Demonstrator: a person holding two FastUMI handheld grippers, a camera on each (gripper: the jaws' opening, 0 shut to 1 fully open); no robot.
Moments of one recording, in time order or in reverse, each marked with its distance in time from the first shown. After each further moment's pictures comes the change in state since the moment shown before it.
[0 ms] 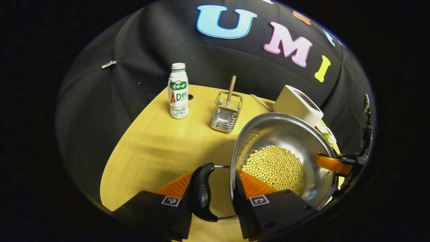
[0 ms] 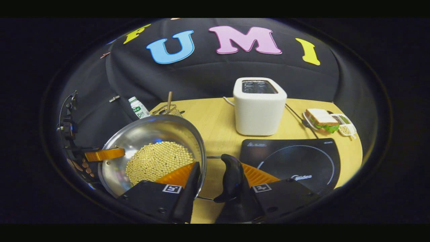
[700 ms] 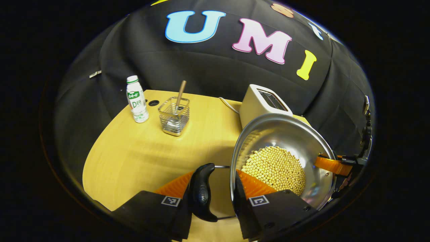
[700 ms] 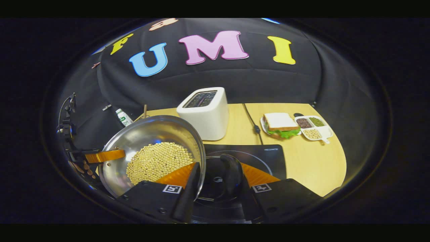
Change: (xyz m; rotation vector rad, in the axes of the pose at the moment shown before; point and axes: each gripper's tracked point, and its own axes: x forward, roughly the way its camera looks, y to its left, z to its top) left arm 0.004 -0.167 -0.003 0.025 -0.026 -0.044; right arm -0.063 -0.156 0.015 0.045 -0.036 -0.056
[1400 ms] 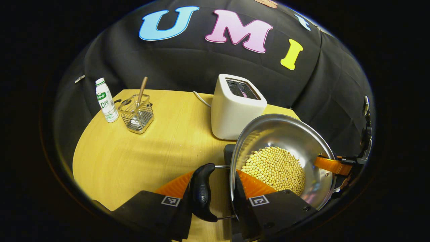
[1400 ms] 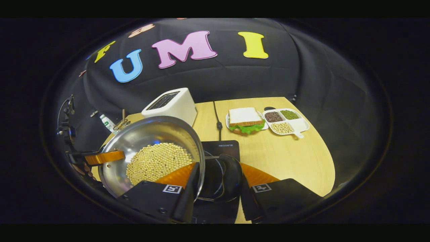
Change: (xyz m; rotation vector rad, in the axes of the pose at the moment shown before) left arm 0.042 -0.093 -0.012 0.047 0.031 -0.067; right arm -0.010 -0.099 -0.010 0.066 0.005 -0.086
